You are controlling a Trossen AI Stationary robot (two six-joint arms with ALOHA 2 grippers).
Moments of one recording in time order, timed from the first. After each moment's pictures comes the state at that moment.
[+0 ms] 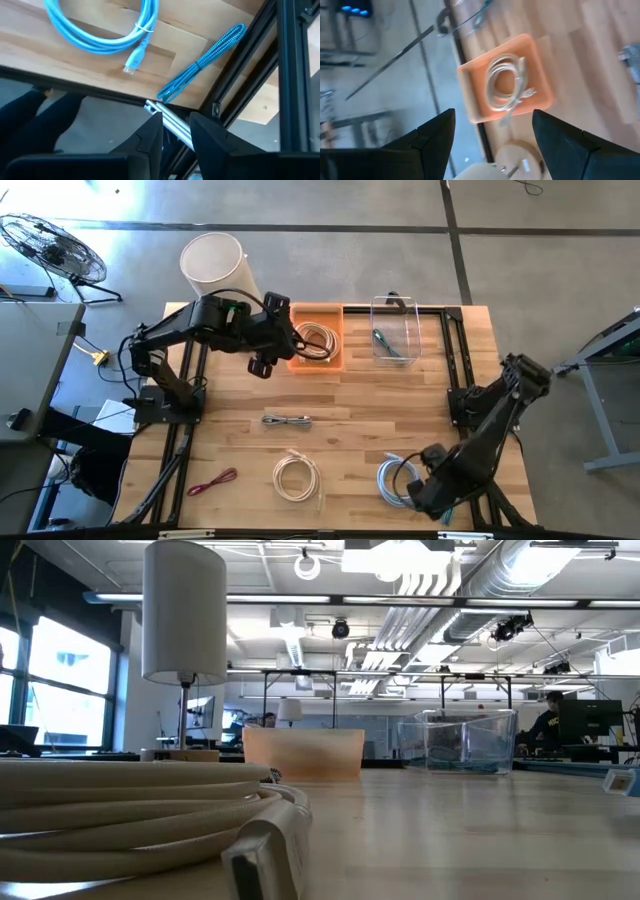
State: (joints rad) left arm -0.03 1.70 2.27 -1.57 -0.50 0.51; right arm 0.86 1.66 1.47 -1.33 -0.30 2.10
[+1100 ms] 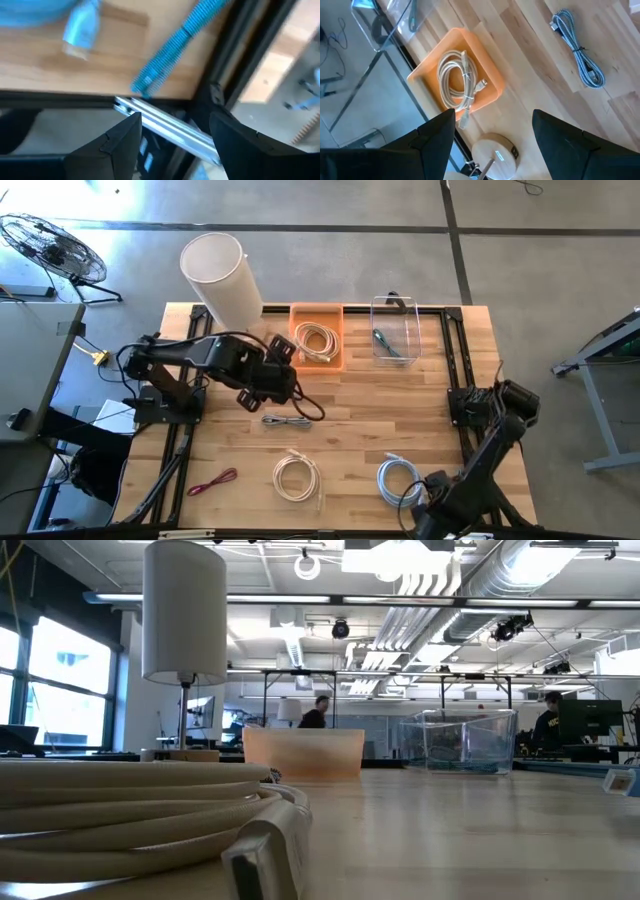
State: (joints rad) left arm -0.21 1.65 1.99 -1.57 -0.46 0.49; right arm 0.97 1.88 1.47 -1.24 -0.41 2.26
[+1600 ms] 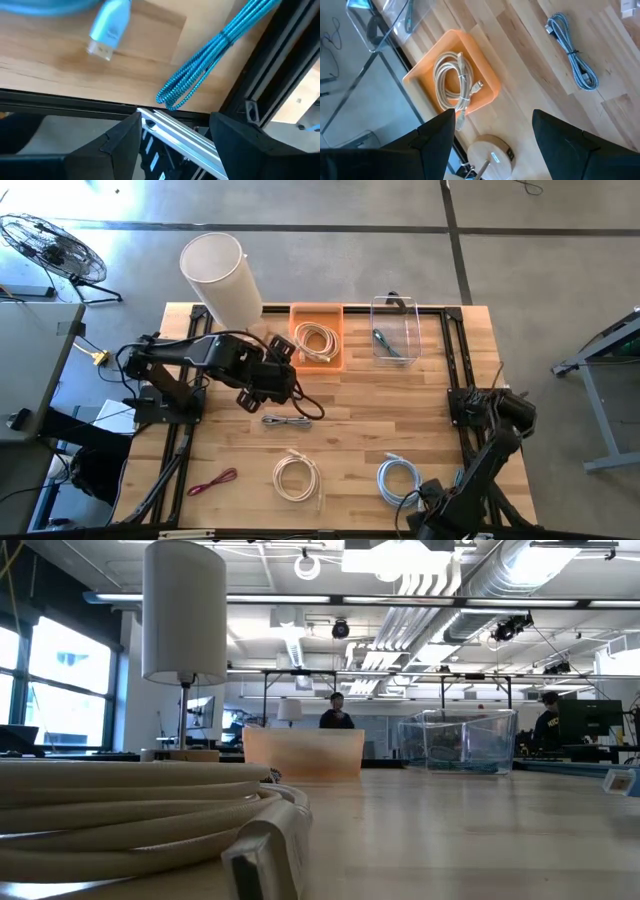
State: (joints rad) left arm -0.21 1.65 1.99 -1.57 -0.44 0.48; right arm 1.01 1.97 1.47 -1.12 -0.35 2.26
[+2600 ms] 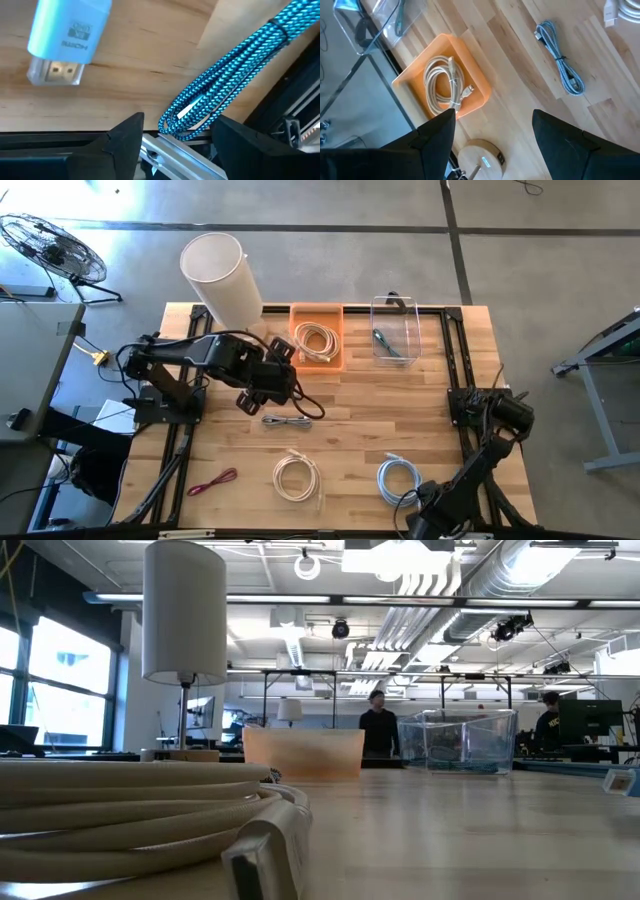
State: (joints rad) left arm -0.21 1.65 1.99 -1.57 -0.38 0.47; right arm 1.00 2.01 1.24 -0.80 -0.45 2.27
